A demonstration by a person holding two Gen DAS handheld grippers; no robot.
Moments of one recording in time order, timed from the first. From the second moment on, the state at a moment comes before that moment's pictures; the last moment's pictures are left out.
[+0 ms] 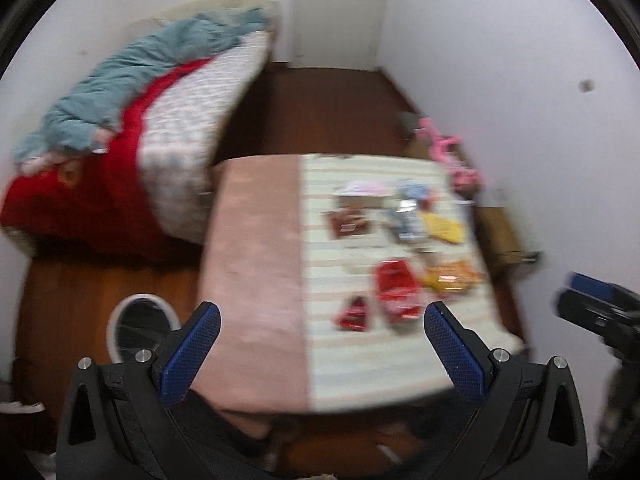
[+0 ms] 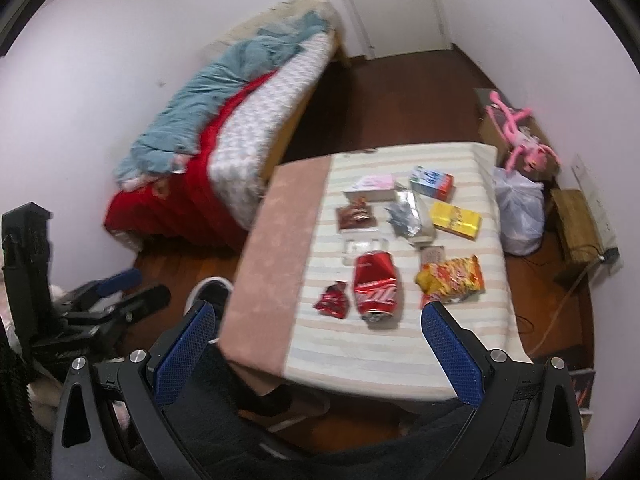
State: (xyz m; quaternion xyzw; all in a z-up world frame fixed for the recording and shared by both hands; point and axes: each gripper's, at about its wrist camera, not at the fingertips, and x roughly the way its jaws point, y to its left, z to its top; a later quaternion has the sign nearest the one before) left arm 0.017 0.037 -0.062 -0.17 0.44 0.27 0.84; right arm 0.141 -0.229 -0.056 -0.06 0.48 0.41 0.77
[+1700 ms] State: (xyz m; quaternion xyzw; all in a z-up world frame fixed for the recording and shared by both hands) left arm 0.166 0.025 -0.299 -0.21 0.58 0.19 0.77; right arm 0.228 -0.220 -0.314 -0.08 0.61 0.18 0.77
